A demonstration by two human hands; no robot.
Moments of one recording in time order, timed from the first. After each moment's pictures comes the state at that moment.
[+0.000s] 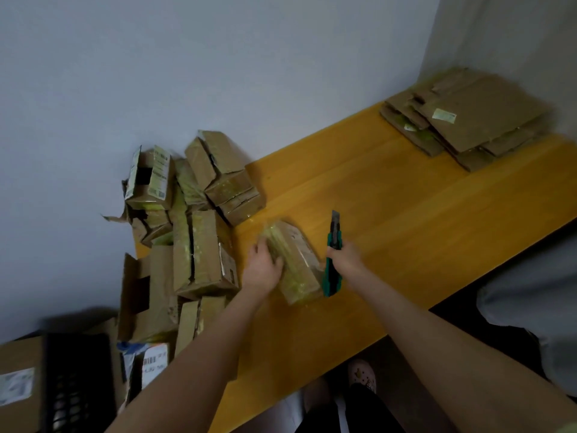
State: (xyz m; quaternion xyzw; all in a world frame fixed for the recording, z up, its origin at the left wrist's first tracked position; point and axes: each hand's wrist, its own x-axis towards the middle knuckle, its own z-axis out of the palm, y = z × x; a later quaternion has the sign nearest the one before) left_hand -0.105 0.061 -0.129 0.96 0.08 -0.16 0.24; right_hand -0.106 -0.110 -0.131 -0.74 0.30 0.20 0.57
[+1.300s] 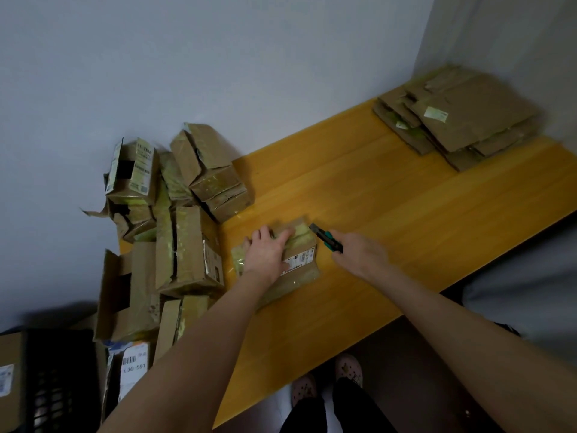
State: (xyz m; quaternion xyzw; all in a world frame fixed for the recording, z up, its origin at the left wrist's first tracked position) left_hand -0.085 0.027 -0.126 0.98 -0.10 -0.15 0.02; right_hand -0.103 -0.170 -0.106 -0.96 0.02 0.23 0.18
